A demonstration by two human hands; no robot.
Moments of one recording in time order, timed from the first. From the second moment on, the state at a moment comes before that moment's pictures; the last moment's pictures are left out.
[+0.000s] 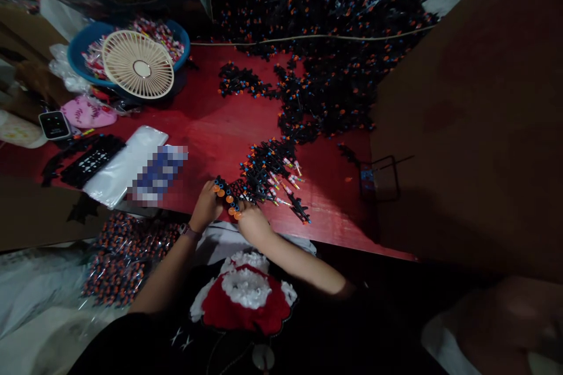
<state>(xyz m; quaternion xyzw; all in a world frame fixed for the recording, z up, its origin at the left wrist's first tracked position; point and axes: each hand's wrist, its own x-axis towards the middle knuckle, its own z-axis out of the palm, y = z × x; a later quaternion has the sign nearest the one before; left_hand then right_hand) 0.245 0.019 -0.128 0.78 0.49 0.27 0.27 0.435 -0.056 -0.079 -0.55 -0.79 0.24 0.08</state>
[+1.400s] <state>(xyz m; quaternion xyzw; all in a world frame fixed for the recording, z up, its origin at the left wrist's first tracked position) 0.244 0.022 -0.123 0.78 0.50 0.27 0.25 0.459 -0.057 -0.096 -0.54 -0.77 0.30 0.16</state>
